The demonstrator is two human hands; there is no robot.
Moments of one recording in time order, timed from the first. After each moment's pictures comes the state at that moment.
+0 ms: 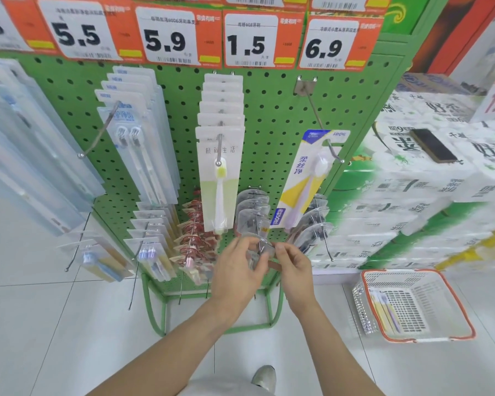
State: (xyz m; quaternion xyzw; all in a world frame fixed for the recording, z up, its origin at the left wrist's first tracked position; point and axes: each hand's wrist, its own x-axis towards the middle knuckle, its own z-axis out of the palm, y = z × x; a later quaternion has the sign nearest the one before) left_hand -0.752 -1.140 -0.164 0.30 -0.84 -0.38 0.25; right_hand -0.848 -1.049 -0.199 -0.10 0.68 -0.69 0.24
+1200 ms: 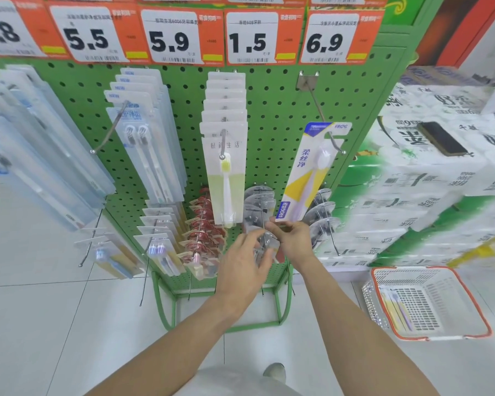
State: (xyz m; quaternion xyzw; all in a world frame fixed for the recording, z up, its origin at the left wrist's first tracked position) left_hand -0.748 -1.143 -0.168 0.29 -0.86 -0.35 0.21; right_hand -0.897 -1.089 -0.189 -0.13 0.72 -0.63 0.27
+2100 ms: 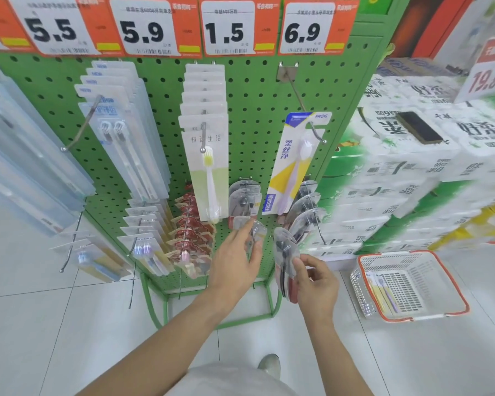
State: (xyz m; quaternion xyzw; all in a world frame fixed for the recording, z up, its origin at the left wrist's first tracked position) left_hand -0.751 -1.142 -0.167 0.28 -0.87 -0.38 0.18; right_hand -0.831 -0.988 -0.227 -0.03 0.76 -0.65 0.06
